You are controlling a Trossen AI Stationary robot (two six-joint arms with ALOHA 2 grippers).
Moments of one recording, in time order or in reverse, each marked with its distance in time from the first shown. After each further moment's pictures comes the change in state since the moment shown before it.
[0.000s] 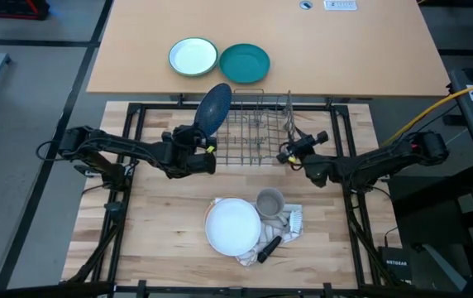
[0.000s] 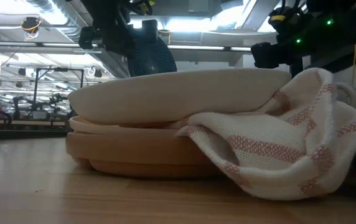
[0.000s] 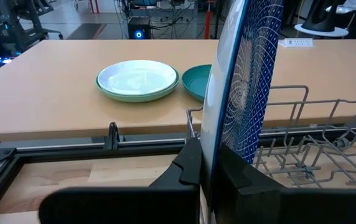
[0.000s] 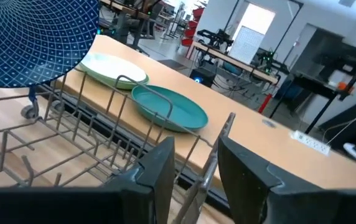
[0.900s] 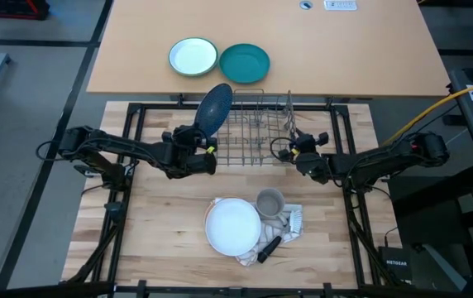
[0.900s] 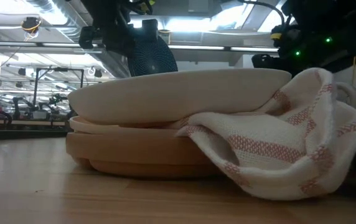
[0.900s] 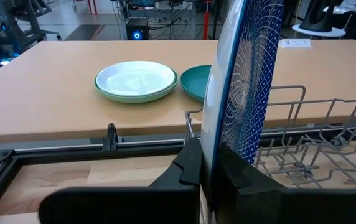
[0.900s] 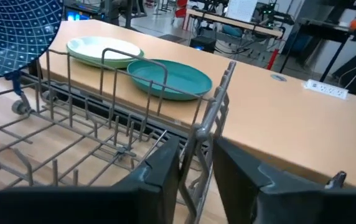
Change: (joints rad) left arm -0.001 0.000 0.000 -0.002 0.000 0.003; right arm -0.078 0.000 0.000 -0.267 -0.071 0.430
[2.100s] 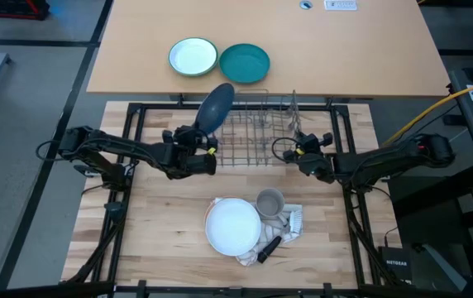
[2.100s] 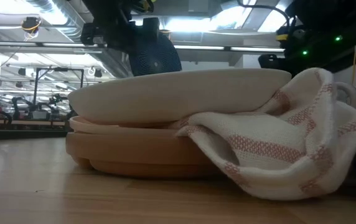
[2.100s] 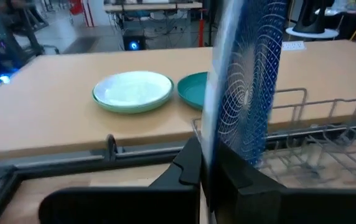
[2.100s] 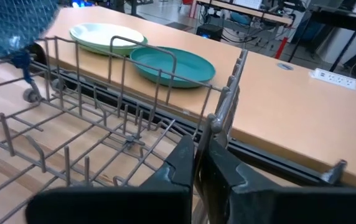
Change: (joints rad) left arm 0.000 0.000 0.001 0.018 -0.034 0.085; right arm 0.002 -0.093 0.000 -0.225 -0.025 0.105
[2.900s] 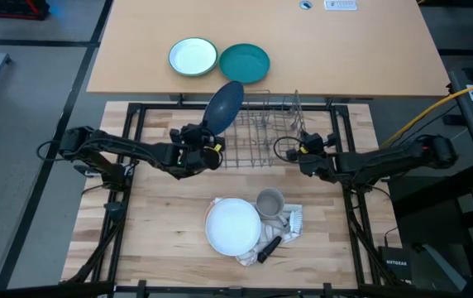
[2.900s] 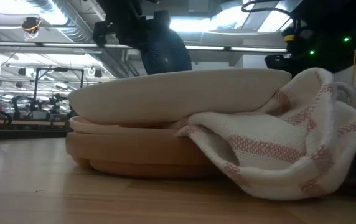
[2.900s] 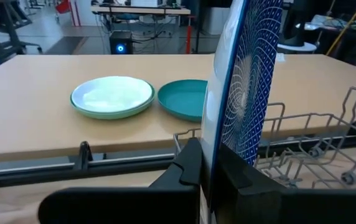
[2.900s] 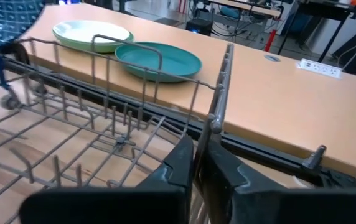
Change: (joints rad) left arm -0.004 0.007 -0.002 0.333 0.023 0.237; right arm -0.001 -0.027 0.000 -0.123 -0.004 0.124
